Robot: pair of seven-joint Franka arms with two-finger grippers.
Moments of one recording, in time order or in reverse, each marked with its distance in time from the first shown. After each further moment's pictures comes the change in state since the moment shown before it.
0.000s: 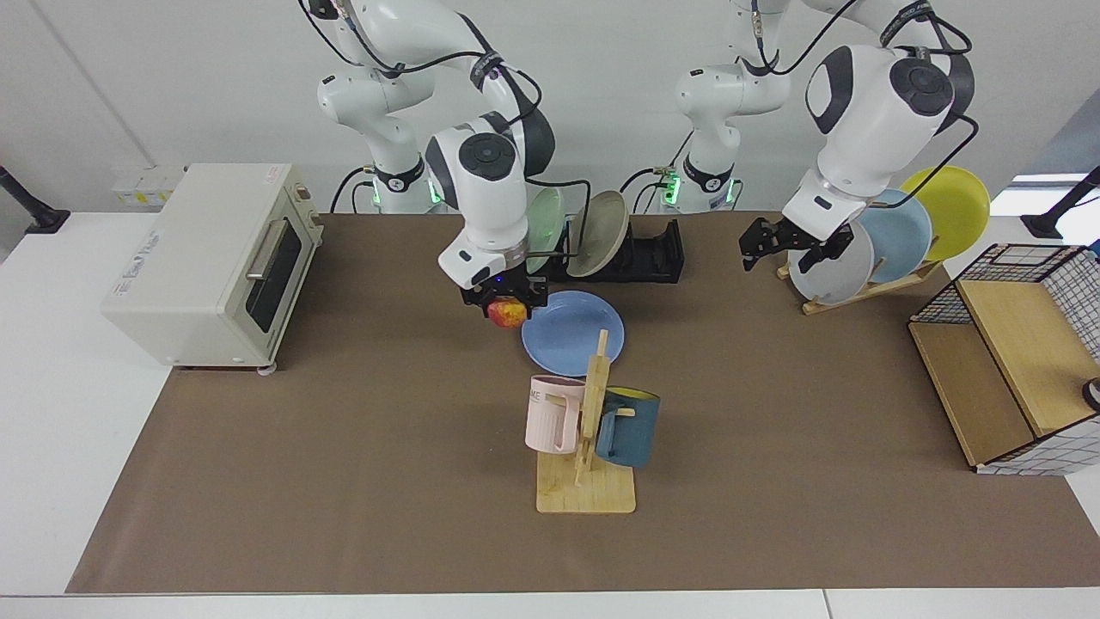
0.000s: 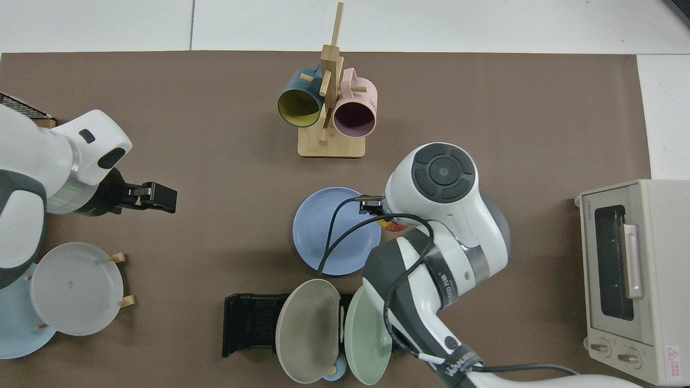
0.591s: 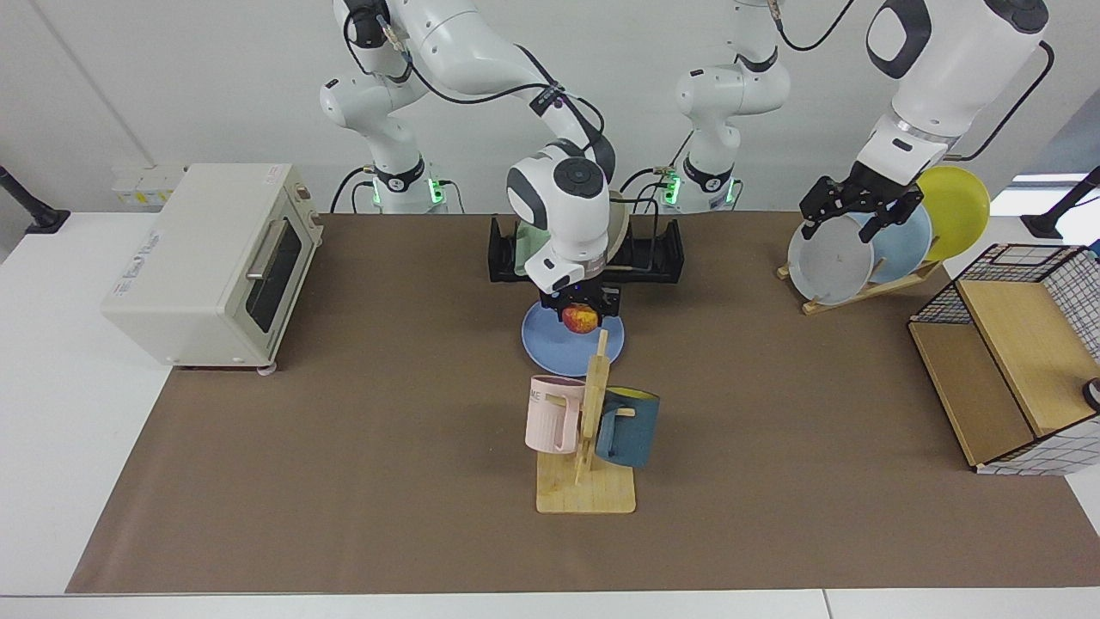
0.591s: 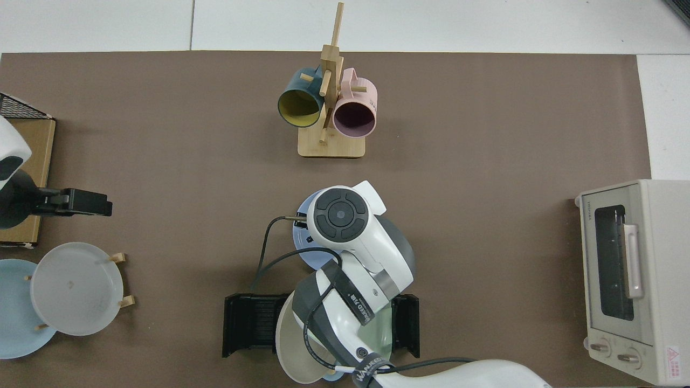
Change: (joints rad) left arm 0.009 -0.095 0.112 0.014 0.001 -0.037 0.123; right arm 0.166 0.176 0.000 0.065 0.020 0.167 0.282
